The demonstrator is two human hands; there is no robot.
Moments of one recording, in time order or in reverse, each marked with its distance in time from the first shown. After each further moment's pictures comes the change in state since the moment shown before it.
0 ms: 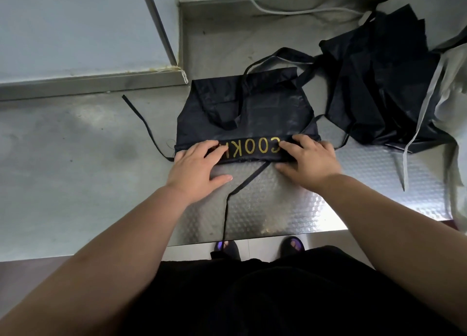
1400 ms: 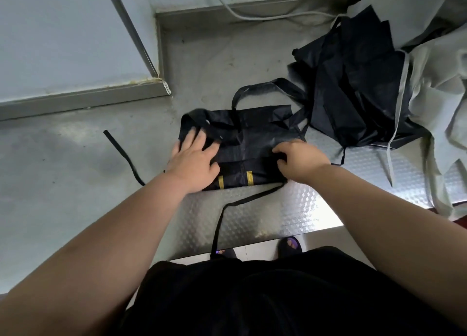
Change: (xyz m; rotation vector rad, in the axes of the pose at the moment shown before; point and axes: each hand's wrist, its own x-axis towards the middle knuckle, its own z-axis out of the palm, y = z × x) left_hand 0.038 0.012 -0.018 0.097 -0.180 -0.017; right_hand 0.006 -0.004 -0.019 0.176 -0.126 0.121
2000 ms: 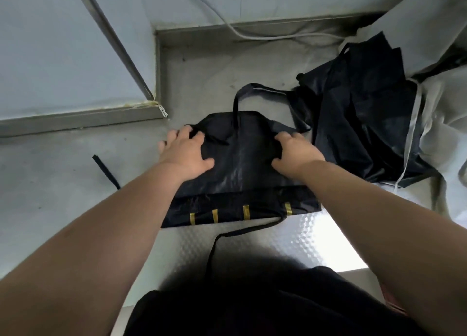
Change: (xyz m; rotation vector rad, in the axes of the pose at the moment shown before) left_hand 0.065 -0.009 -0.042 -0.029 -0.007 -0.237; right_hand 0.063 -0.004 -0.042 0.079 -0.010 0.102
